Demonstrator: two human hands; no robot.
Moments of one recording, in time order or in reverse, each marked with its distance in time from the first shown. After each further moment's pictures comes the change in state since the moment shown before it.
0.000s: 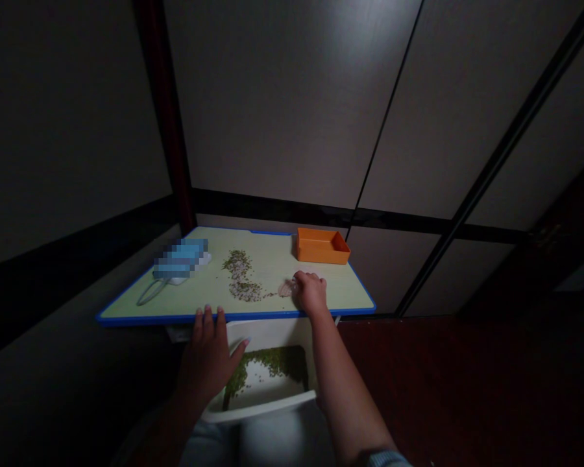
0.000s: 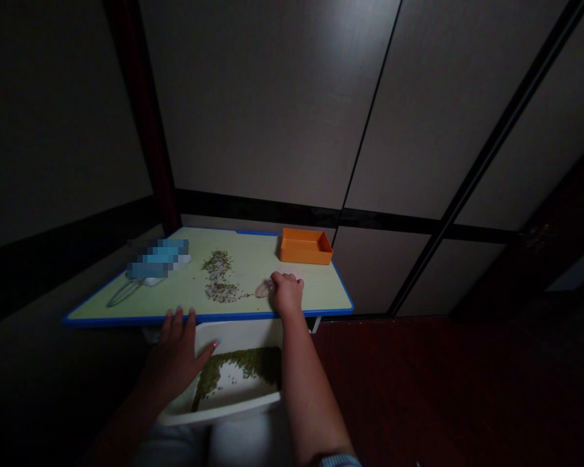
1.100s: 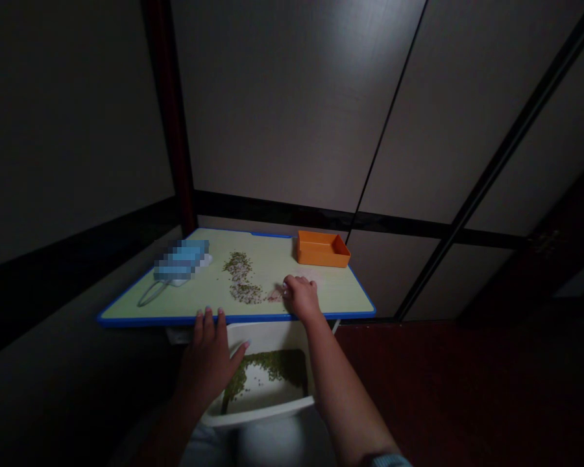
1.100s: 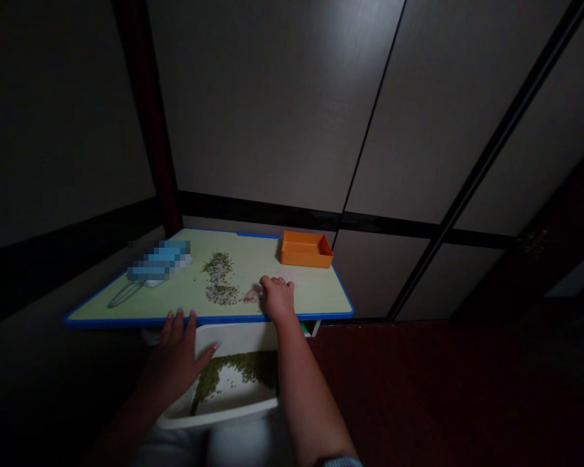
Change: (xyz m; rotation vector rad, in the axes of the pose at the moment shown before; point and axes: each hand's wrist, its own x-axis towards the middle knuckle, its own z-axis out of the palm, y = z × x) left_hand 0.000 0.003 -0.004 0.016 -0.018 -0.018; right_hand -0.003 -0.015 0.008 0.005 -0.054 -0.150
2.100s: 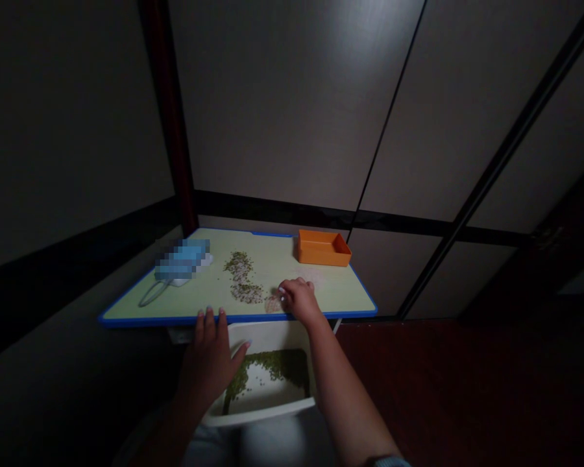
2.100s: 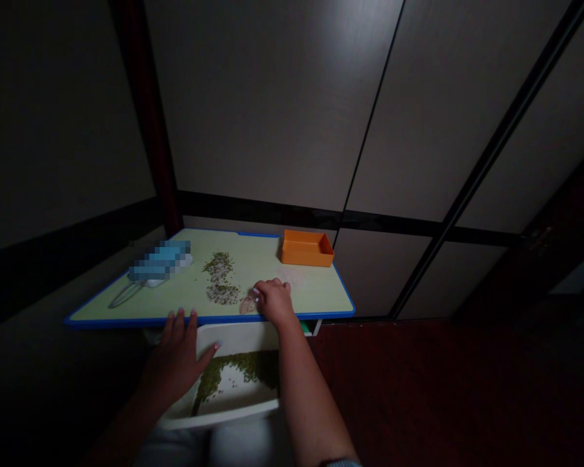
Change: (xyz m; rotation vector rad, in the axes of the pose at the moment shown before) left_hand -0.001 0.000 -0.002 0.012 0.015 0.009; right_hand -0.004 0.000 0.001 0.185 -0.024 -0.112
